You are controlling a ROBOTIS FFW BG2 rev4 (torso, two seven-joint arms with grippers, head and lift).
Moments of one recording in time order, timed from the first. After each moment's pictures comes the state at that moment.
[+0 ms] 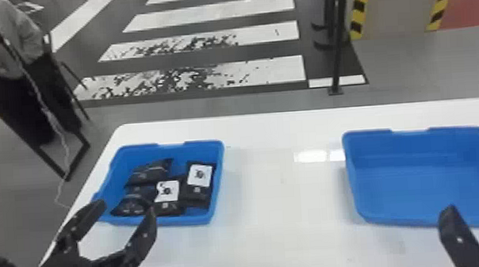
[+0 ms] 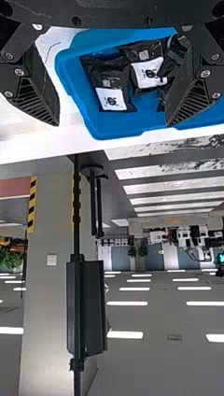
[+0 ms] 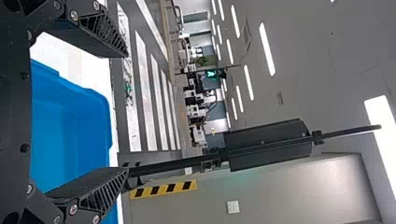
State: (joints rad) left arm 0.84 0.00 0.44 -2.38 0.19 0.12 -0.48; right arm 0.82 -0.04 -0.04 -2.14 -0.25 -0.30 0.27
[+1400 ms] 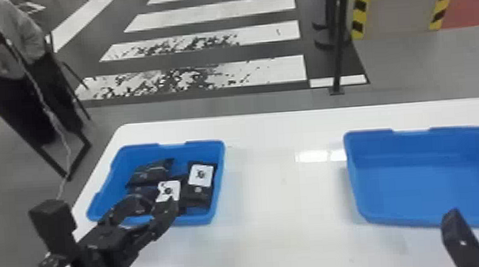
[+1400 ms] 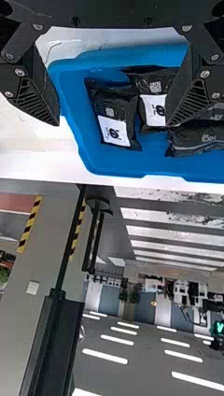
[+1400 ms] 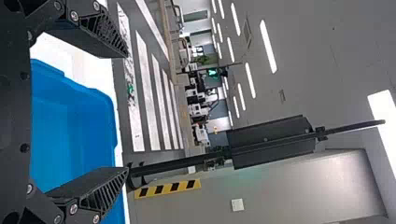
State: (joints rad) left arm 0.55 0.06 0.43 -2.24 0.25 0.55 -0.48; right arm 0.82 -0.04 -0.04 -2.13 -0.27 -0.30 0.27
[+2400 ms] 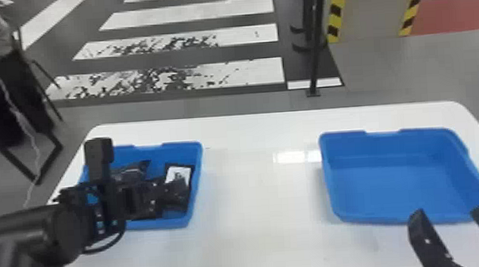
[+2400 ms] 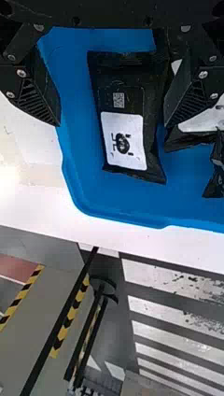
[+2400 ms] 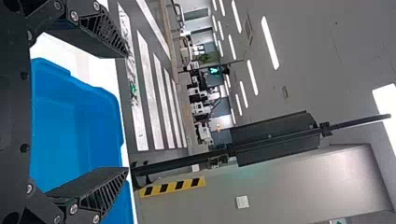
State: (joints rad) left arm 0.00 0.21 0.25 -1.87 0.27 1.14 -0.37; right arm 0.82 -0.04 -0.03 -2.11 -0.28 -0.30 0.27
